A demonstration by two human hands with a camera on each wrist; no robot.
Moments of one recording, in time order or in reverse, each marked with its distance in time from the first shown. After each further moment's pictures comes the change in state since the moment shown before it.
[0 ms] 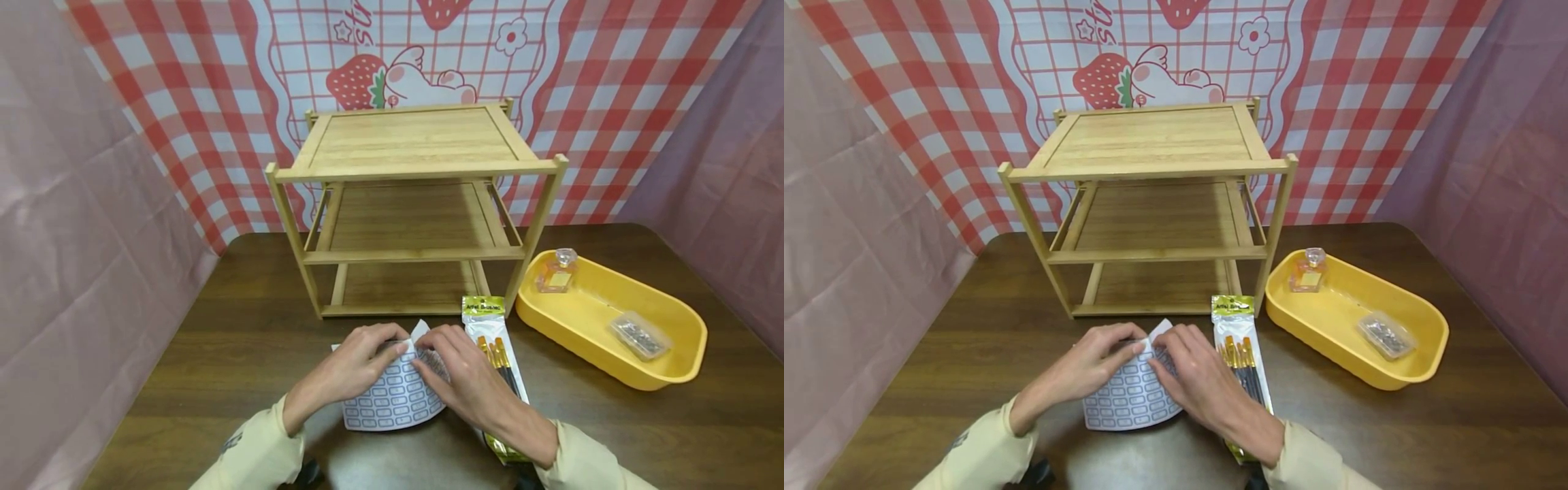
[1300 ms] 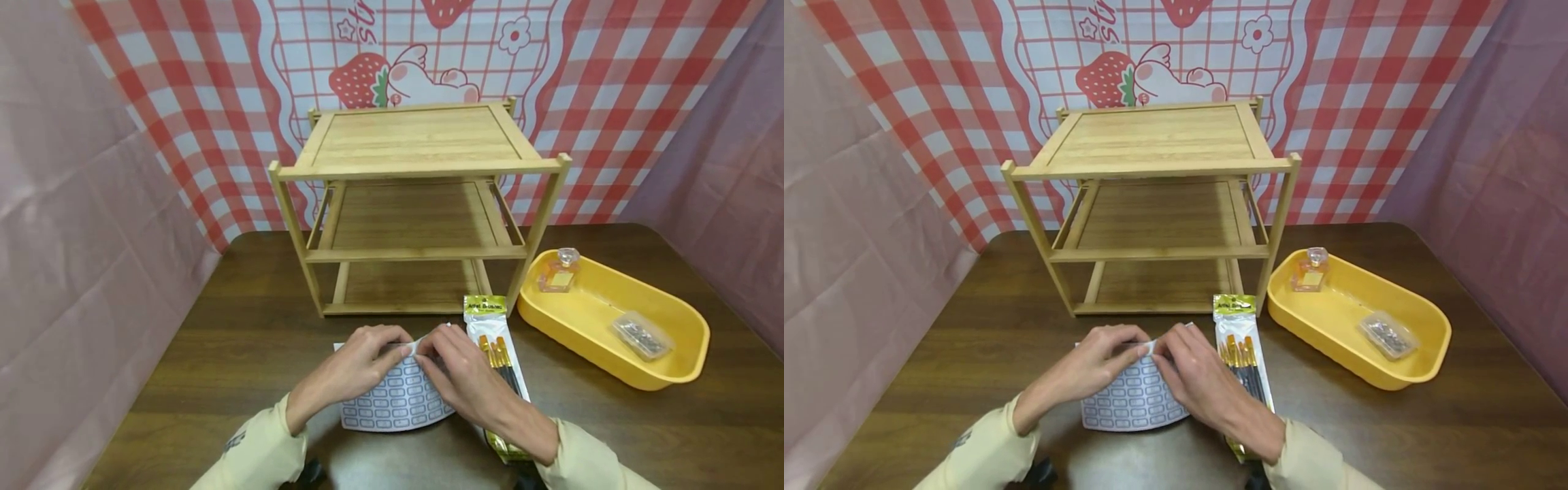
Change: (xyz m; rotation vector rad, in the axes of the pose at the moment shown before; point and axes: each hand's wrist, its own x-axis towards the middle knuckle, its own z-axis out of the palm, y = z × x) left_hand 0.000 -0.003 0.002 0.020 -0.020 0.015; right_hand 0.002 0.002 0.003 0.082 0.011 -0.015
